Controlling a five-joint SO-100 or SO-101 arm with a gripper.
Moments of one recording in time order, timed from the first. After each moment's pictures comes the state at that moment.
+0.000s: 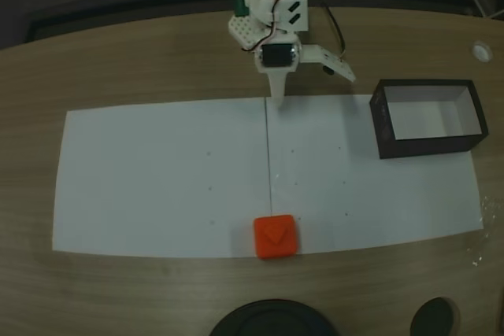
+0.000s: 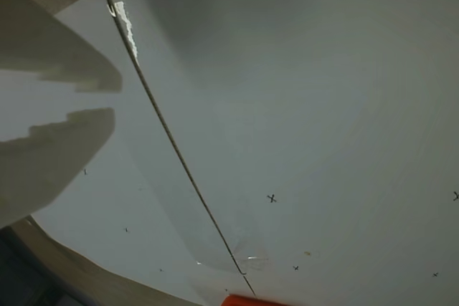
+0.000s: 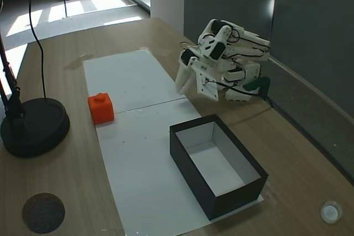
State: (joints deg) arm -1.0 197.8 175.3 73.1 4.8
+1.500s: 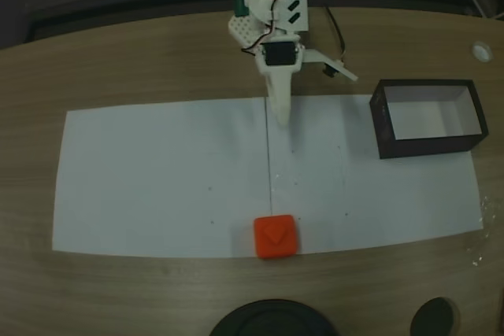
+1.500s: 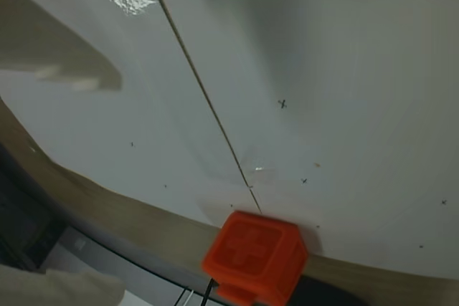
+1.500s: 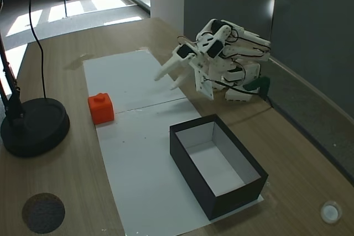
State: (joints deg) arm 0.3 197.8 174.0 62.7 -4.8
